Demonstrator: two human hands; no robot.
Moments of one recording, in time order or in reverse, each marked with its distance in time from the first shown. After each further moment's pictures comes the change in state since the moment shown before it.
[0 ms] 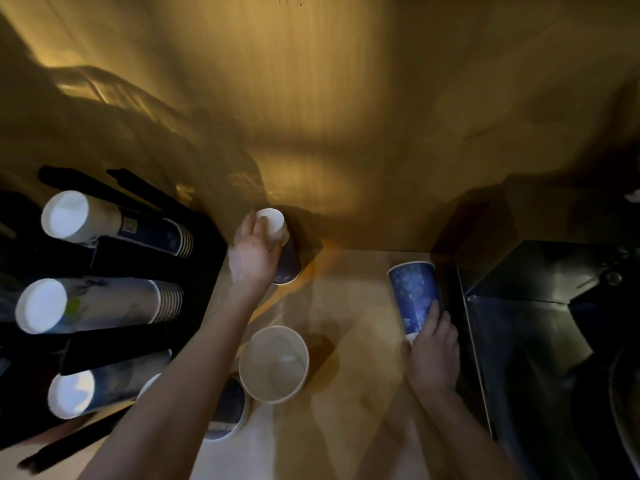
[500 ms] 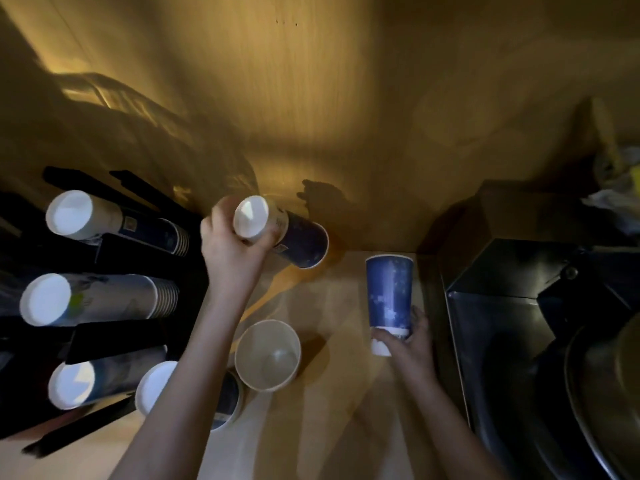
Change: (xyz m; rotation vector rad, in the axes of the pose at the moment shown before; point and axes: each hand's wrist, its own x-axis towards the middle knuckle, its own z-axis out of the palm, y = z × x) left_hand -0.047 0.037 -0.074 -0.515 0.243 -0.115; right_hand -0.014 -0.004 -0.018 1.013 -0.164 0.202
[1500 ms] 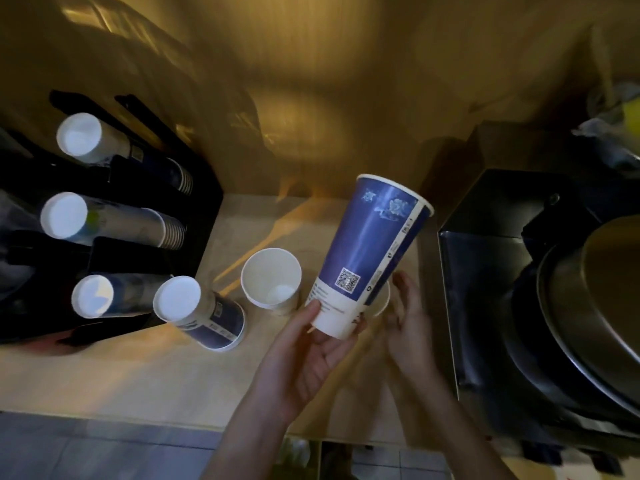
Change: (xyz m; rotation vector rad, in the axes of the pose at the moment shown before) left_hand -0.191 0.012 -0.036 -1.316 -0.677 -1.064; right_hand -0.089 0.008 -0.028 -0.099 -0.119 -0.308
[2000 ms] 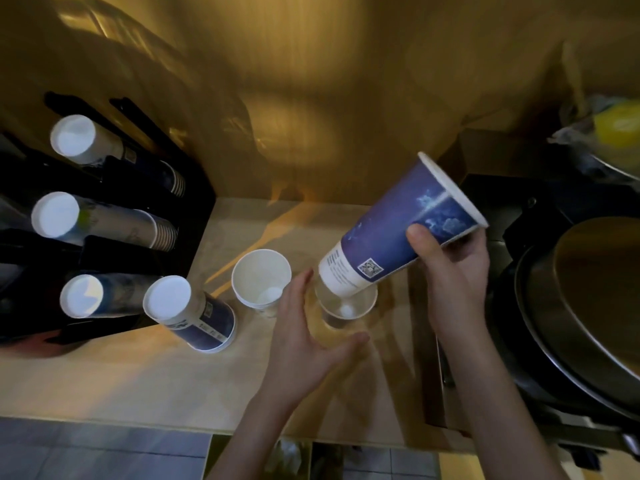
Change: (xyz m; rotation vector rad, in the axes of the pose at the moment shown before) left_hand 0.023 -0.021 -0.015 1.315 0.201 0.783; right_hand 0.011 -0.115 -0.053 0.695 0.124 -0.170
